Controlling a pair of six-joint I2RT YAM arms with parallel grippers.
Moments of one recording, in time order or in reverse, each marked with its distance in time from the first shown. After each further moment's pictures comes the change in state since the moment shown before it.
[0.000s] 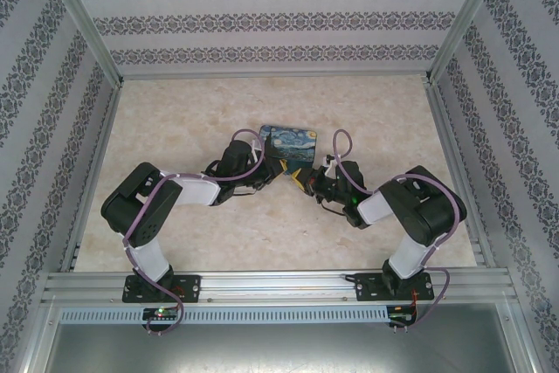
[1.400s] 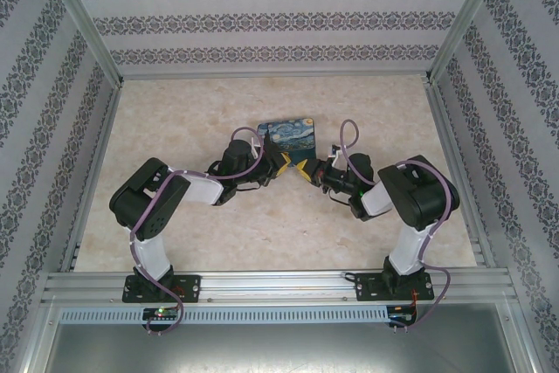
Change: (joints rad) left arm 0.001 0.066 0.003 0.192 0.007 -0.238; right arm -0.145 0.119 0.047 0.178 -0.219 -0.049
